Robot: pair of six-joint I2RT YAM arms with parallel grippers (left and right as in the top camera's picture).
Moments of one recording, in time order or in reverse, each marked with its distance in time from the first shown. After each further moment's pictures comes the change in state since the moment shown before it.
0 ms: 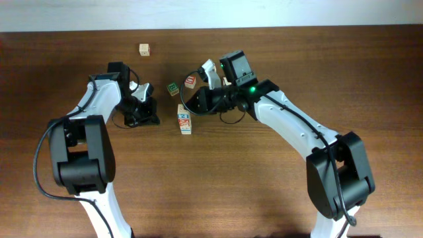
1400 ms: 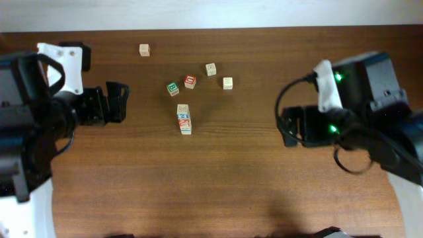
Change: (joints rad) left arm 0.029 -0.839 0.384 -0.375 -0.195 0.048; right arm -0.129 -0.581 0.531 -1.296 0.738 -0.201
